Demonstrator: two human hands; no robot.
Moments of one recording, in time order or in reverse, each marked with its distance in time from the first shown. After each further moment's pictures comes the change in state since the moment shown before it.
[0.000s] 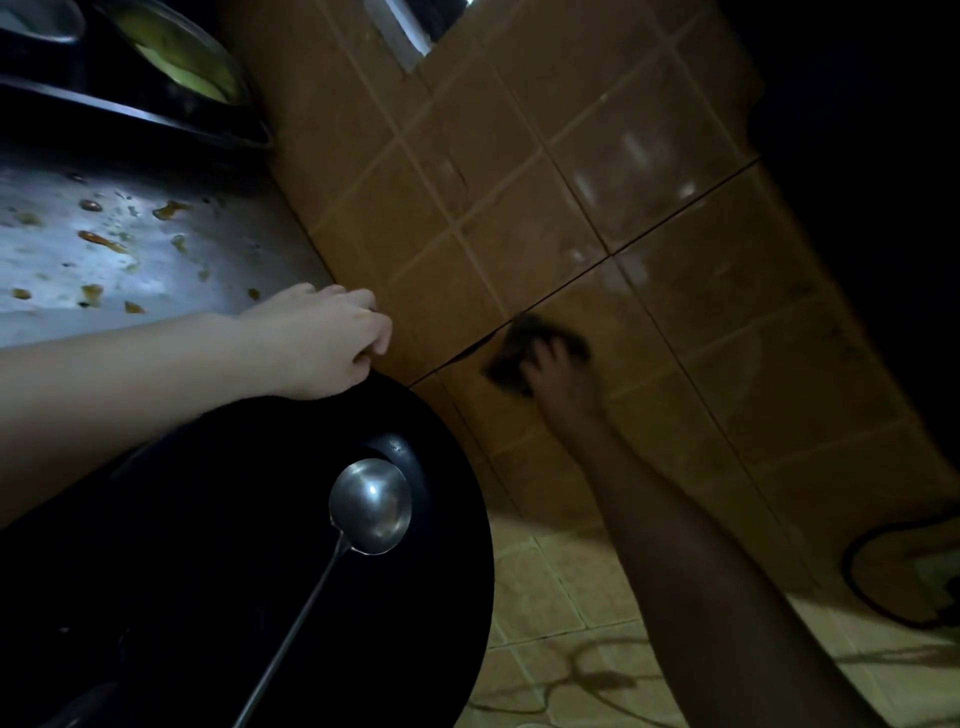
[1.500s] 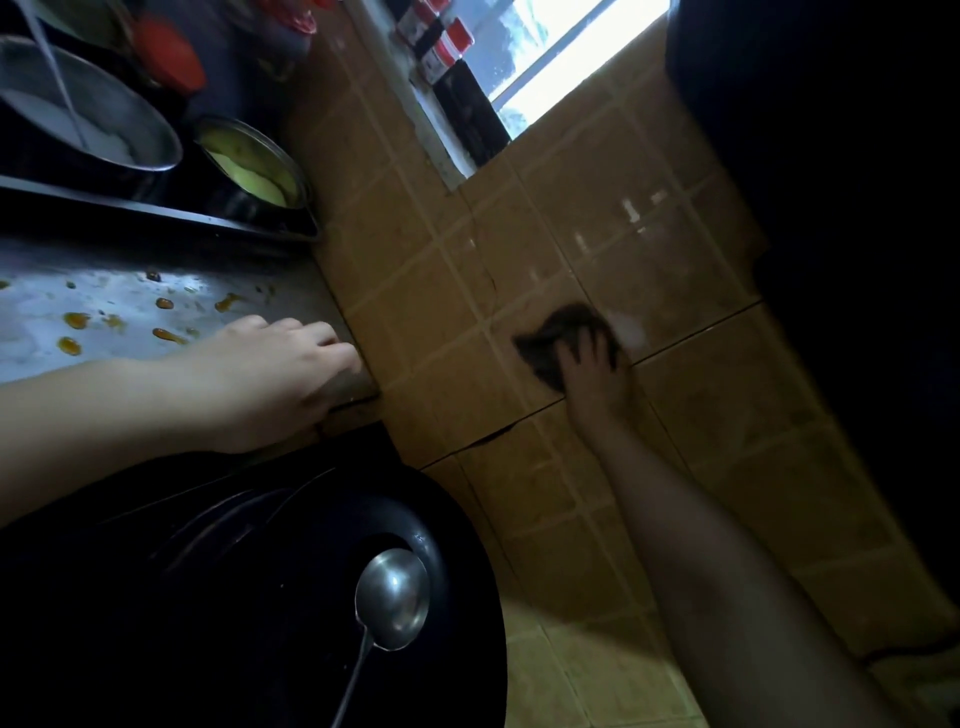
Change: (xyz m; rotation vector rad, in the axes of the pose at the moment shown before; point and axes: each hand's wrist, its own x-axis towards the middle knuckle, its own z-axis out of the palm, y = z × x) left_hand -0.040 -0.080 -0.061 0.037 0.116 -0.021; right_hand 0.083 0.022 -0.091 -0.006 -0.013 0.247
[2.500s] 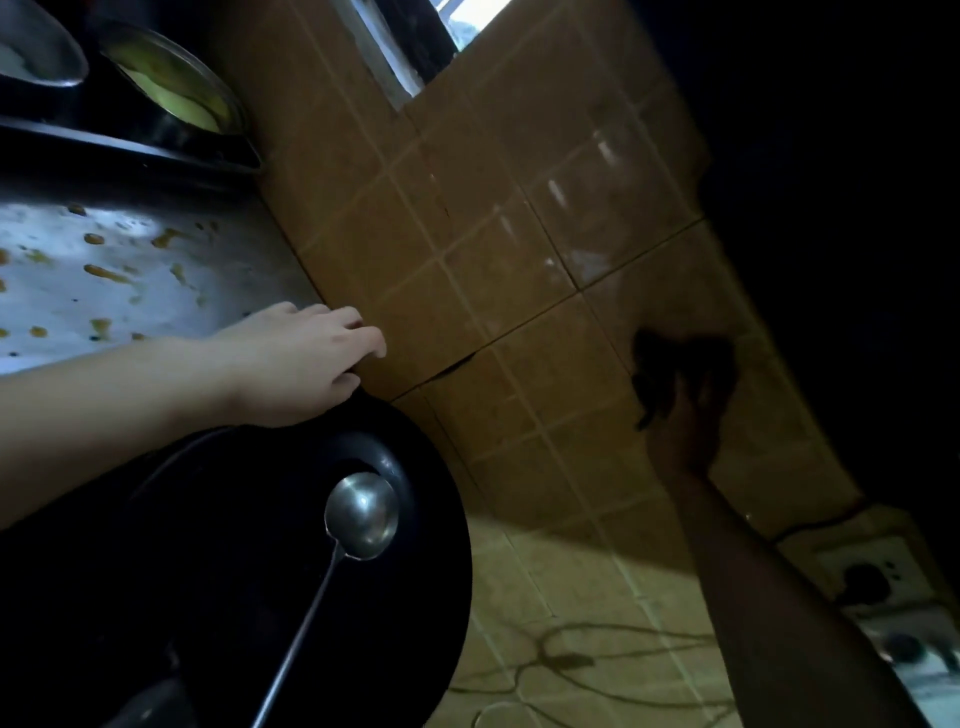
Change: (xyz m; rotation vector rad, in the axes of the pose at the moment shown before) left_hand 0.008 0.062 0.015 -0.149 -0.081 0.125; right_hand -0.152 0.120 0.058 0.418 0.309 0.473
